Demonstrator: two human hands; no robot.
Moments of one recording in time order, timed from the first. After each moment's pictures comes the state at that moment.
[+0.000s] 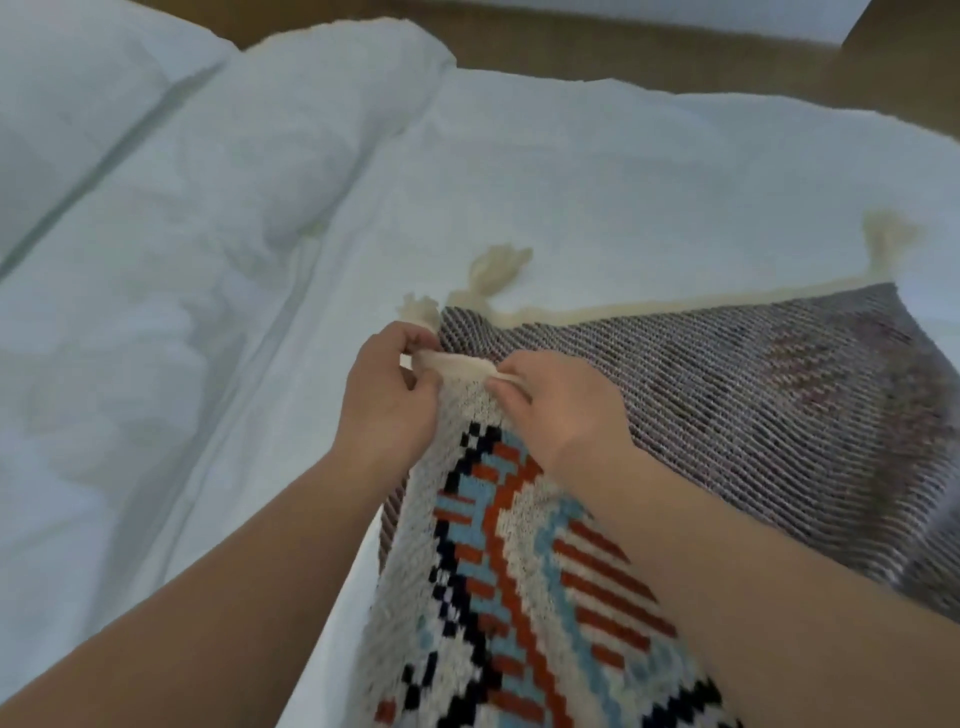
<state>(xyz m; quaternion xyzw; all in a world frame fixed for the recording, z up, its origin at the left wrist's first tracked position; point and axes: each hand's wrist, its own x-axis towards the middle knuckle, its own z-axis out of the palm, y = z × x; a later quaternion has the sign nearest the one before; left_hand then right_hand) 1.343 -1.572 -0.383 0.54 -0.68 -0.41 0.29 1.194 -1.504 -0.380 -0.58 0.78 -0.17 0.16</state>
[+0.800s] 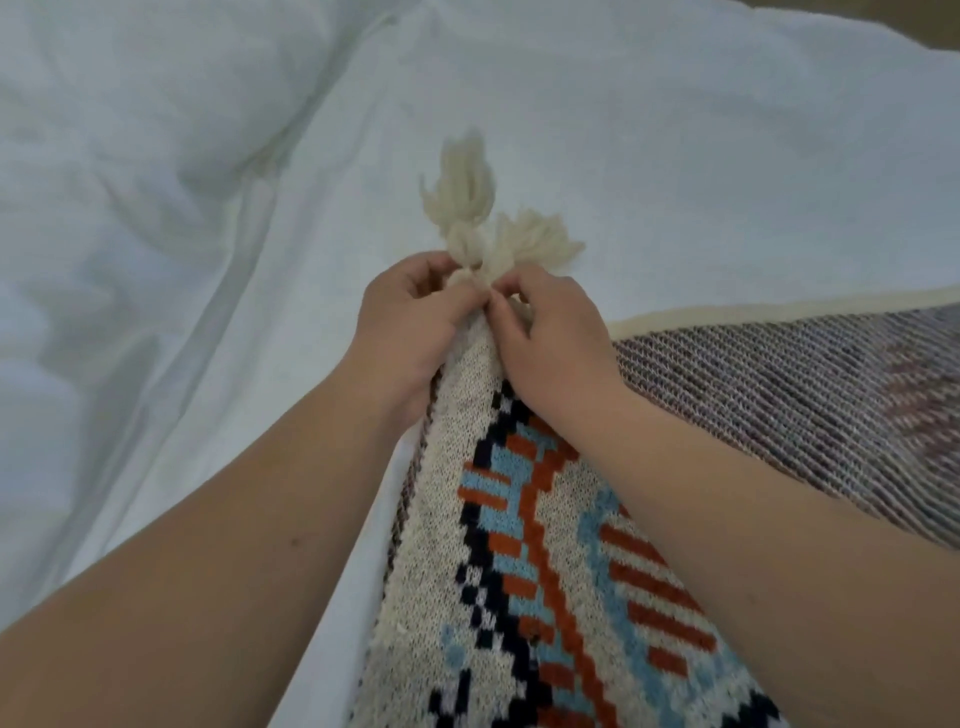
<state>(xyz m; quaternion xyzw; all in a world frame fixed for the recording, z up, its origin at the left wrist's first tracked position) 1.296 -1.690 -0.443 0.48 -0.41 -0.70 0.33 1.183 -1.633 -0.447 -0.54 0.77 -0.30 0.17</state>
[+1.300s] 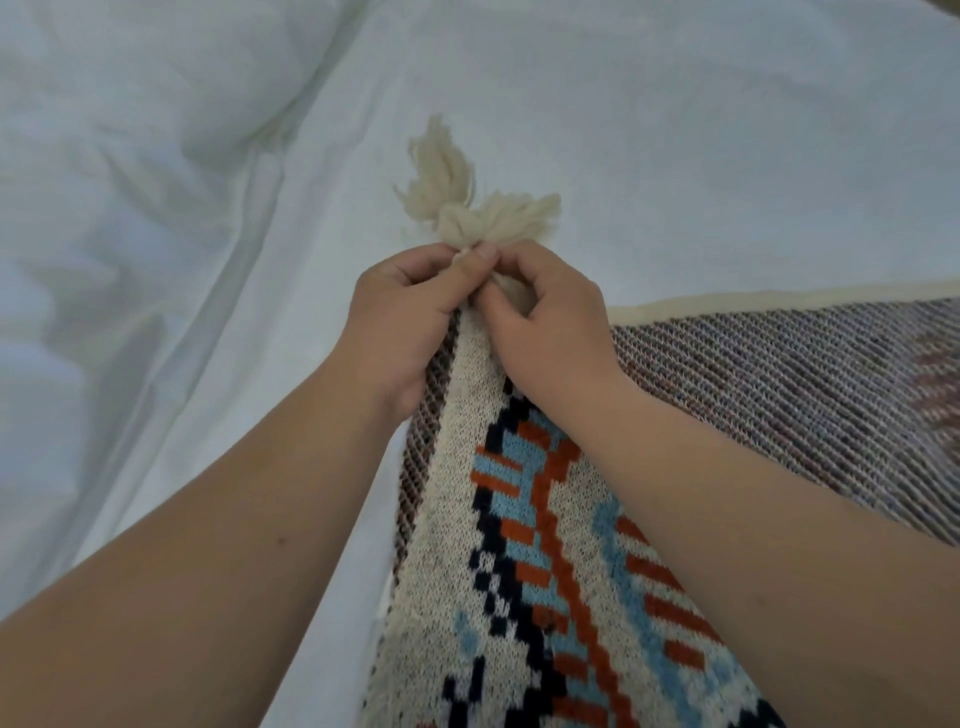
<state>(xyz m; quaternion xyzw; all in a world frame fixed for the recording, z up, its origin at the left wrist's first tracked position) 1.309 -1.690 -0.441 0.44 -0.35 -0.75 0.35 1.202 -1.637 -0.451 -0.49 0.74 -0.41 0.22</state>
